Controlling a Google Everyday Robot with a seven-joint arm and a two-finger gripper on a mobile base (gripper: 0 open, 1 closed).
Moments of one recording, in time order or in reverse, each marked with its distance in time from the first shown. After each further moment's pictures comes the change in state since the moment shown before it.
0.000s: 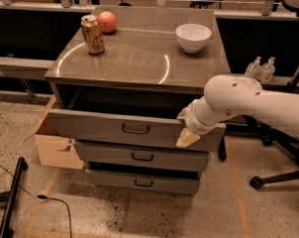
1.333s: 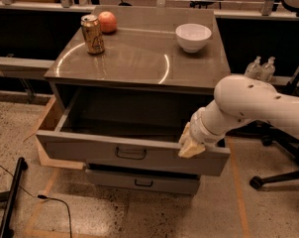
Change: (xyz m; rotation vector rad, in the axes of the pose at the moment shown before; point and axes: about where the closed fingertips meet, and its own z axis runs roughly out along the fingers) arm -0.011 0.054 -0.032 -0.117 -0.040 0.027
